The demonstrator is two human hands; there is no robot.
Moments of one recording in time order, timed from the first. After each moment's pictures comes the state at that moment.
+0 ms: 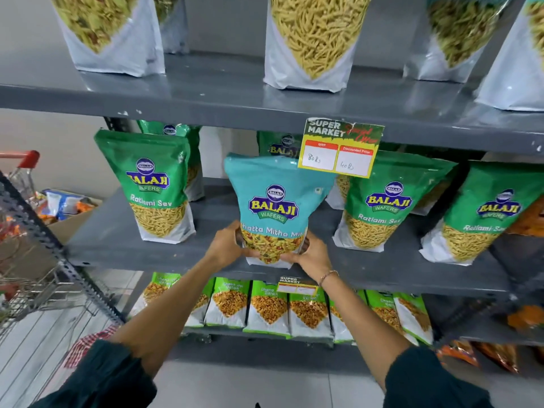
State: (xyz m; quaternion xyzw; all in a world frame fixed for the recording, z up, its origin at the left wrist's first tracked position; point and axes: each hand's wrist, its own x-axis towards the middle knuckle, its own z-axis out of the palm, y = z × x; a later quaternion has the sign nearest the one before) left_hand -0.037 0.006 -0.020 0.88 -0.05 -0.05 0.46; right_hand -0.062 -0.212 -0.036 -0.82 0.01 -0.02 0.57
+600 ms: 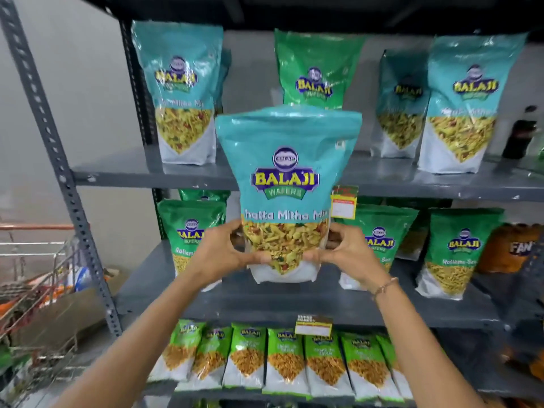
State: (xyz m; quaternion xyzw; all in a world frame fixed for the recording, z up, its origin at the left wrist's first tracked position) left_hand -0.185 0.062 0.164 0.85 -0.19 0.11 0.47; right_hand -0.199 -0.188 0.164 -0.80 -0.15 -0.10 0.58
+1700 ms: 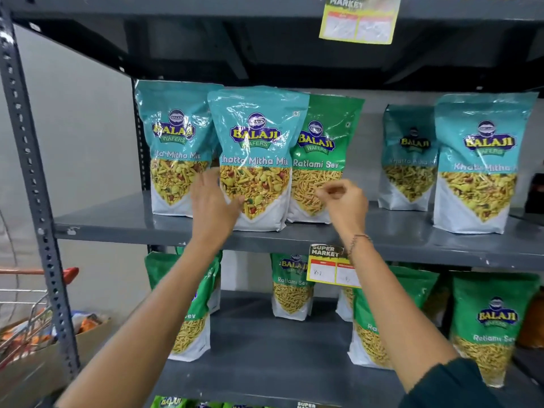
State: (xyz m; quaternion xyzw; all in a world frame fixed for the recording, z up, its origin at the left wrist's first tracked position) left_hand -0.072 0.034 0.284 0.82 -0.05 0.43 0.37; right_hand -0.053 -0.185 0.293 -0.75 -0.05 -0.40 0.53
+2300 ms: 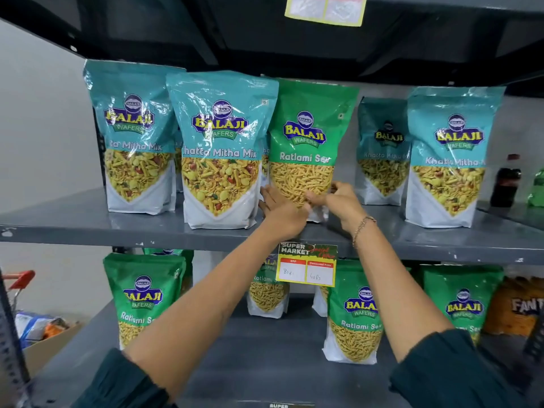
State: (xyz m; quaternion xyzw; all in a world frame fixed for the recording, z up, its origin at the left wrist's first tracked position) left_hand -0.042 -0.120 0.277 0.90 -0.13 0.12 0.40; right_hand -0.020 -0.253 0.297 -0.76 -0.04 -0.20 0.62
